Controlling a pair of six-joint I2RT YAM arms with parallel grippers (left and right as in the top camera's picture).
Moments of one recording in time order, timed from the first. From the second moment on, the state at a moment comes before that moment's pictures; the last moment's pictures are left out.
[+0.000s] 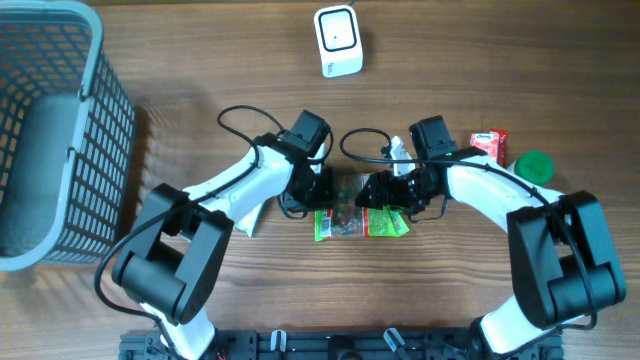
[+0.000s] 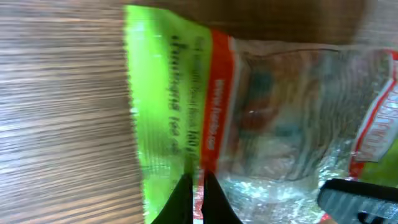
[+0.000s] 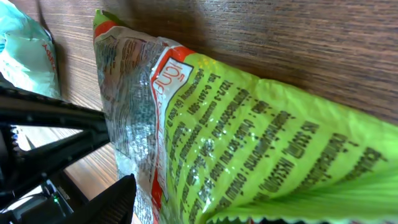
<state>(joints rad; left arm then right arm) -0.54 1.86 1.11 -0.68 0.36 -0.59 0.28 1.77 0.87 -0.49 -0.65 0.28</state>
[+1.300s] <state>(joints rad) -0.54 1.91 1.14 -0.60 0.33 -0.60 0.33 1.76 0.82 -0.30 -0.68 0.34</state>
